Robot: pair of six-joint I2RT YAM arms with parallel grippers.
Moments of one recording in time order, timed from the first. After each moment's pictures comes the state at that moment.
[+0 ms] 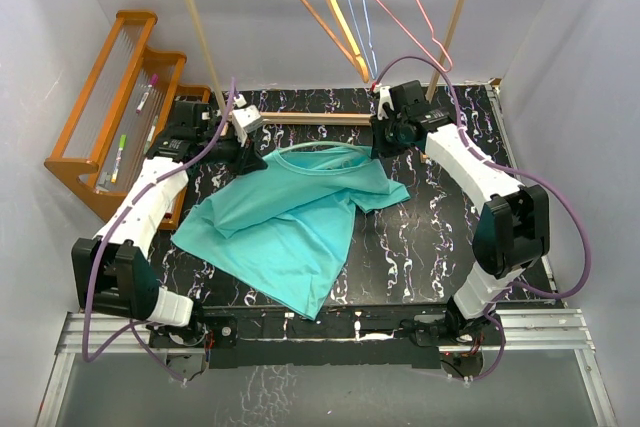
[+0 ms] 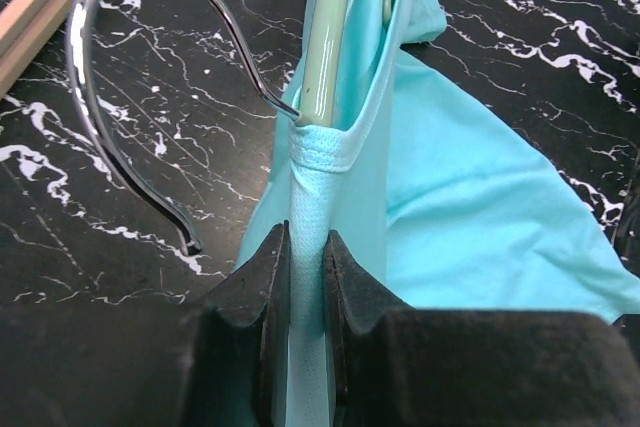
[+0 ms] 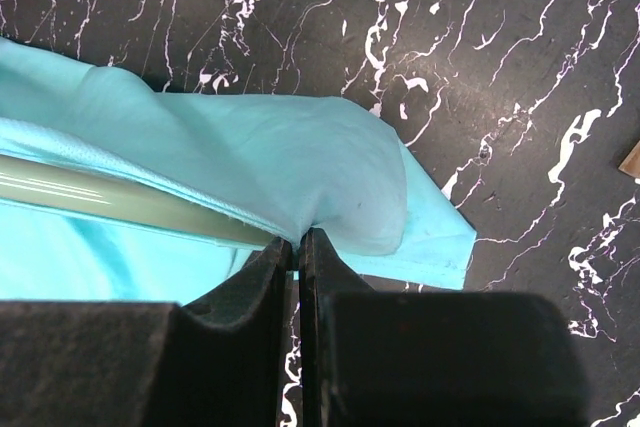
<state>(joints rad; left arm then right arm) -0.16 1.42 1.21 -0.58 0.84 0.53 0.32 1.69 1.48 -0.68 -0.20 0.05</state>
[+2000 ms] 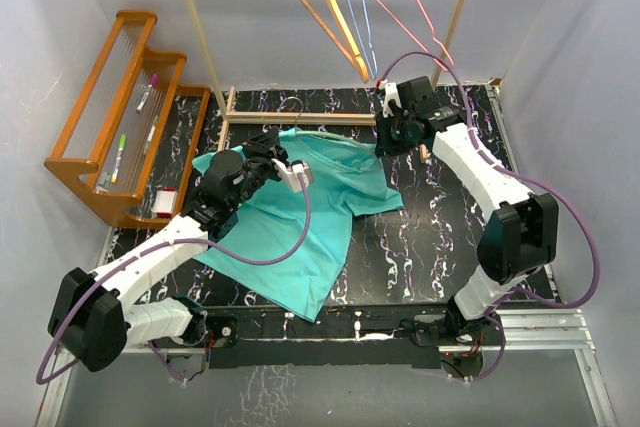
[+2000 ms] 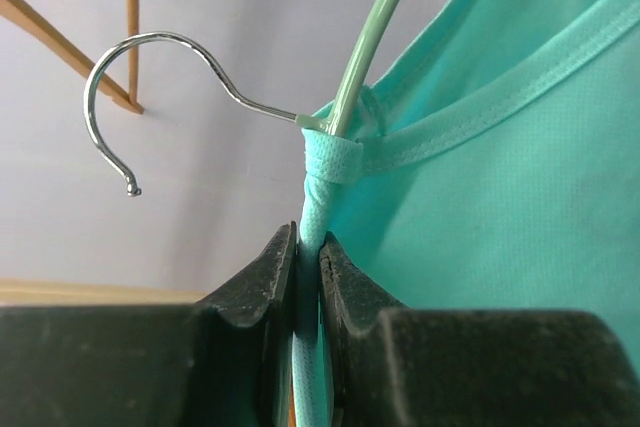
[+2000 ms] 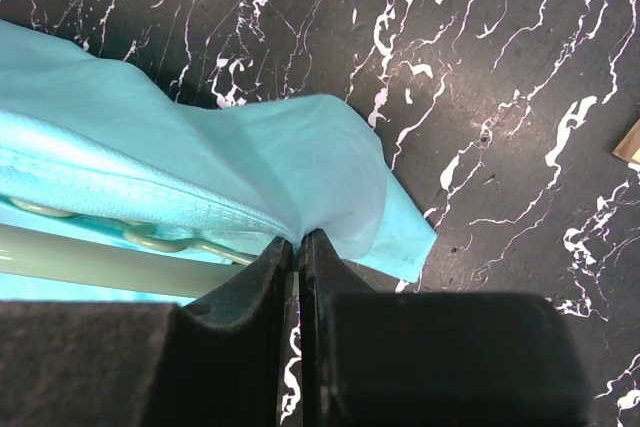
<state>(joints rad) -0.60 1.15 0.75 0.33 0.01 1.22 0.31 1.64 1.51 -0.75 -0.24 0.04</state>
